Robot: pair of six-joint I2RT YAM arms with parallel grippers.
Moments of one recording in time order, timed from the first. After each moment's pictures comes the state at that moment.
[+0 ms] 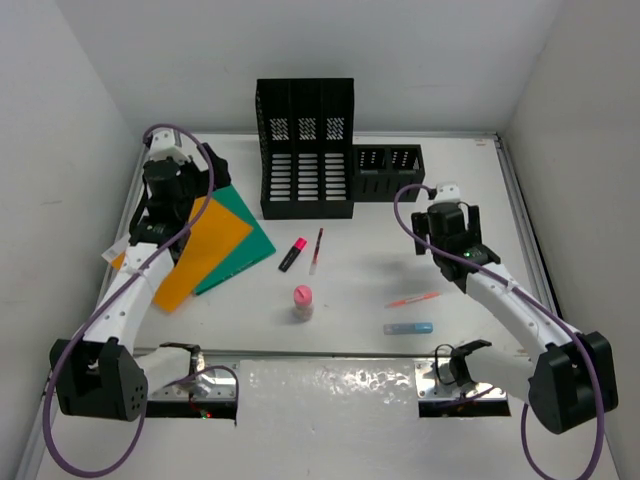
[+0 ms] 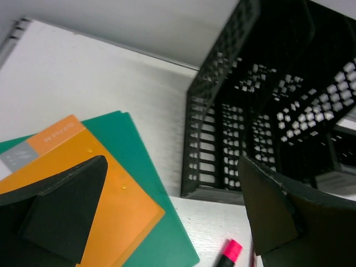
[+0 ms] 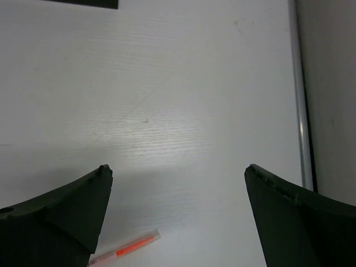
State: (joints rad) left arm -0.07 1.13 0.91 0.02 -0.12 -0.34; right arm 0.32 1.11 0.65 -0.23 0.55 0.00
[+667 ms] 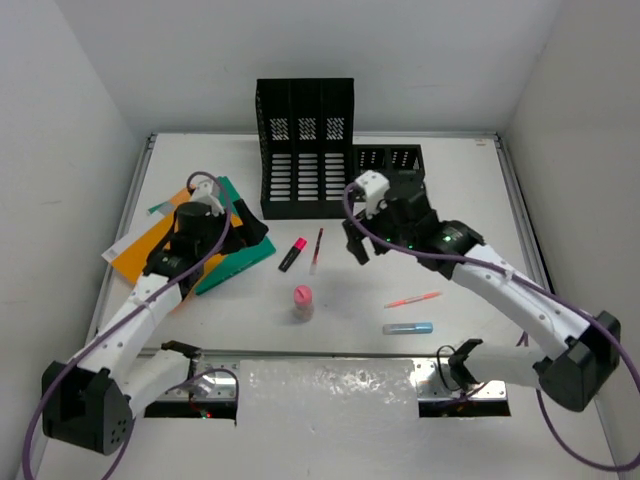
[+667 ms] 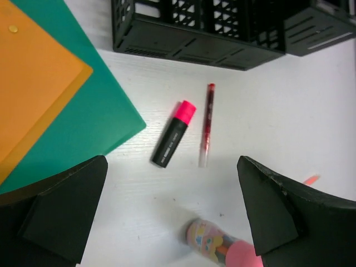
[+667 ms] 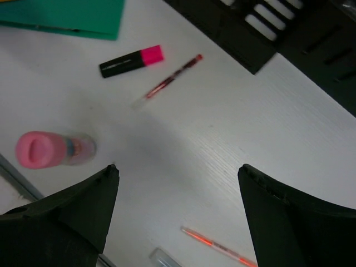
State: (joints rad) left arm -0.24 1.00 0.68 -0.22 0.10 -0.54; right arm 0.63 1.18 1.02 -0.49 -0.01 -0.02
